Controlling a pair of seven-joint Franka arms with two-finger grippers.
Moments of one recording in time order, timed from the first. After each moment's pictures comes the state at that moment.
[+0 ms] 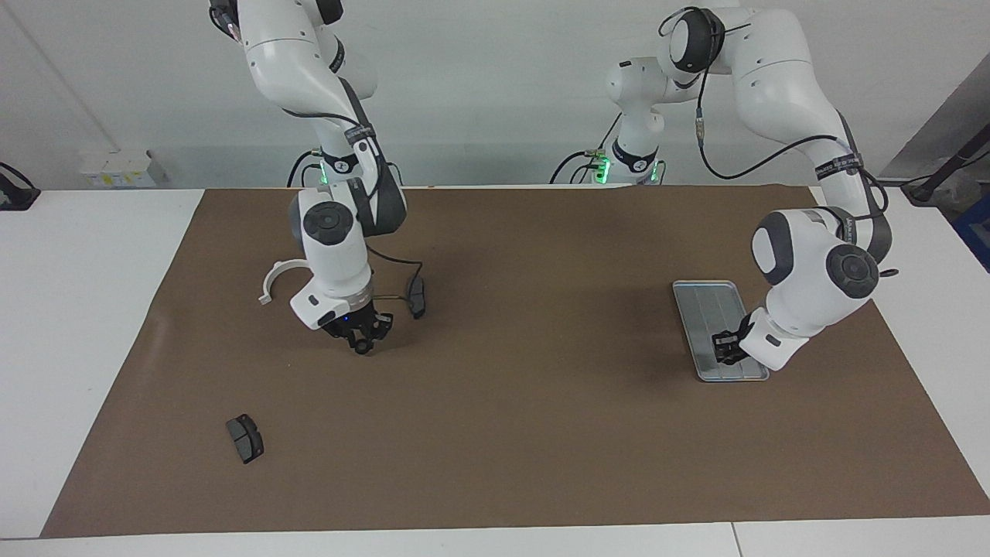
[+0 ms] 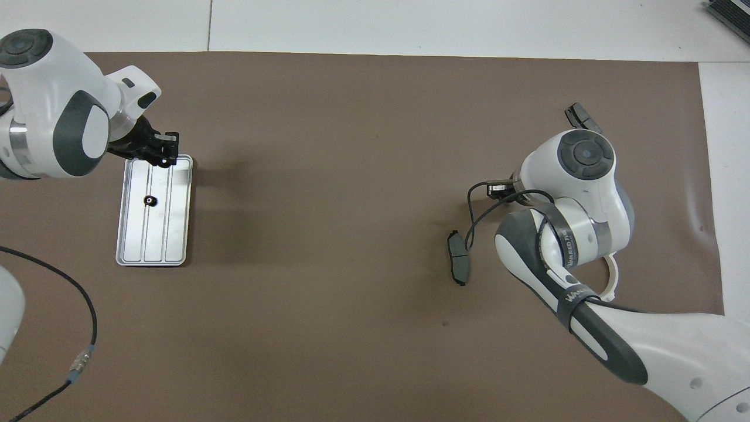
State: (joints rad) left arm -0.03 0.50 -0.07 -1.48 0.03 1.87 -0.12; right arm 0.02 0.32 0.16 -1.97 -0.17 2.30 0.35
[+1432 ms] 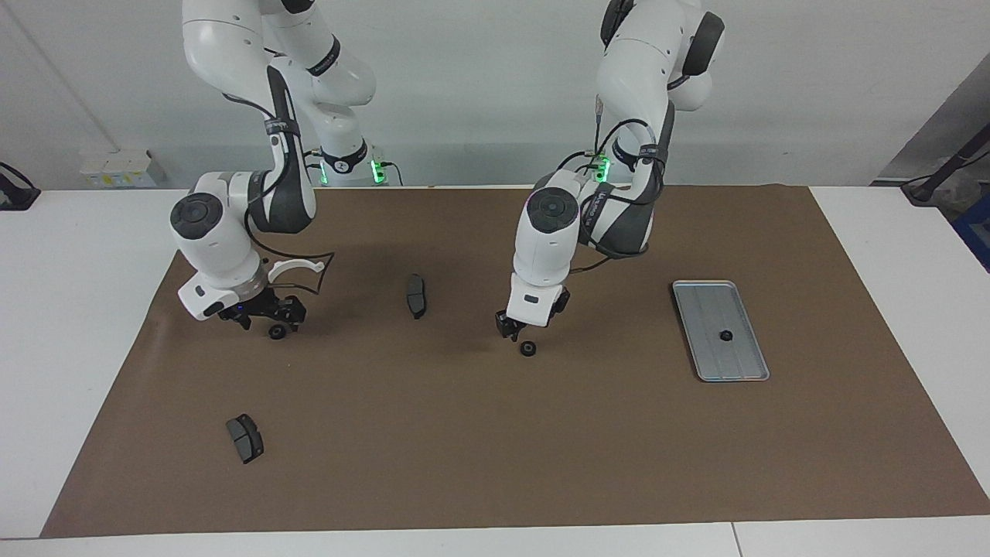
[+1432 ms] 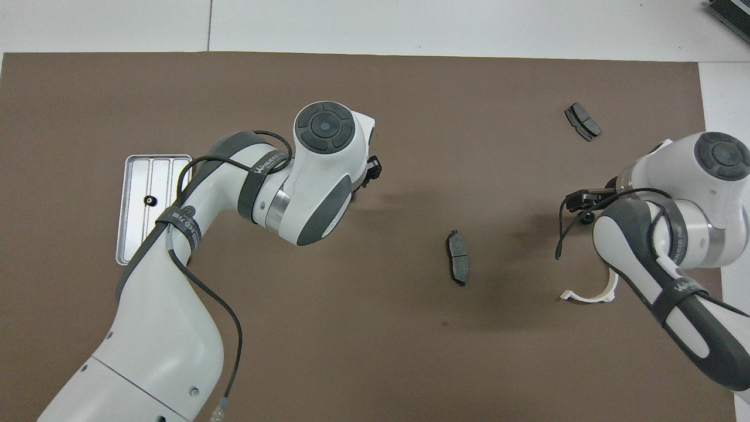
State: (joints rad) left arm -0.53 0.53 -0.08 -1.49 0.01 2.04 -0.99; right arm -0.22 0.22 0.18 -2.04 -0.14 2.24 0.07
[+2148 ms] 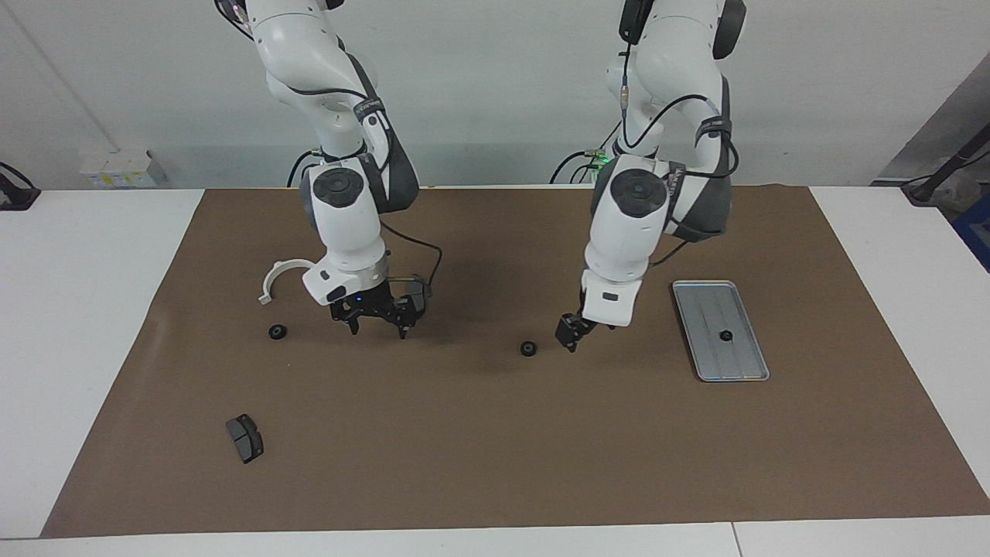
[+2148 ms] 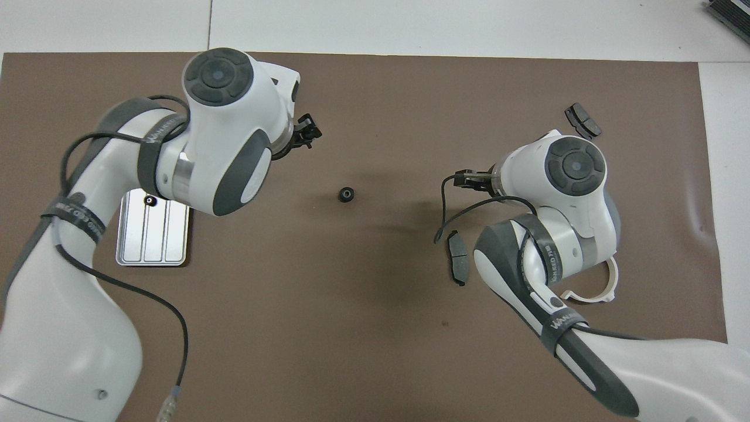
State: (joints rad) left arm -0.39 0.42 0.00 -1.48 0.01 1.94 -0.81; right arm 0.15 0.30 0.19 -1.90 -0.13 2.36 0.58
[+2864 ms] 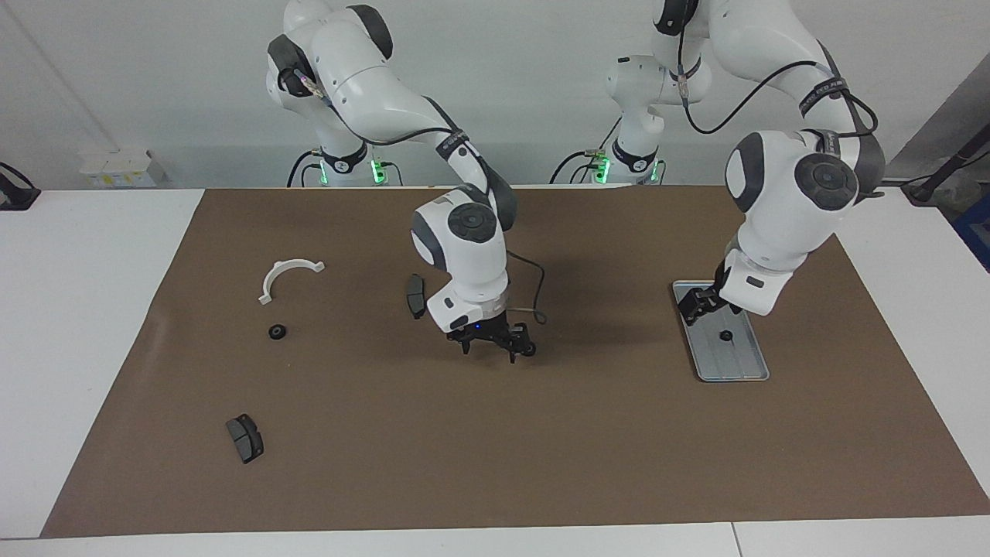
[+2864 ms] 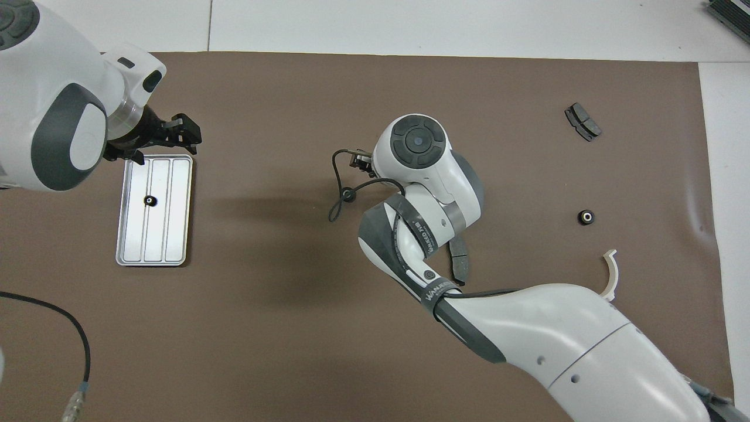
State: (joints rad) left arm -0.12 0.37 0.00 -1.50 0.01 1.79 -0.24; right arm 0.40 0.68 0.18 -1.40 -0.15 2.21 0.92
